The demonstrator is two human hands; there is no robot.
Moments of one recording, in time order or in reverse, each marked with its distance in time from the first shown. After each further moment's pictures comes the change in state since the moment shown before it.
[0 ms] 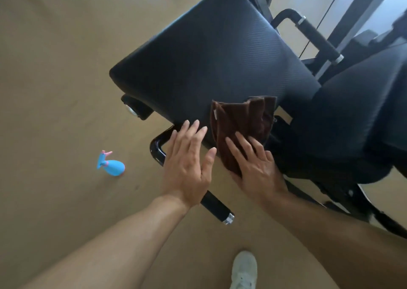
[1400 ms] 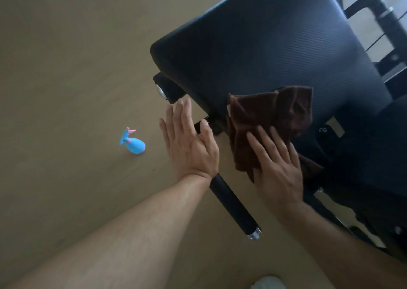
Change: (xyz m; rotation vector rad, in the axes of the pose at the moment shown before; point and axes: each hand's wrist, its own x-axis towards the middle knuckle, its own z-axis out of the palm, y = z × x) left_hand 0.031 -0.043 0.014 0.039 0.467 -0.456; right_hand 0.030 -0.028 0.009 0.152 0.245 -0.145
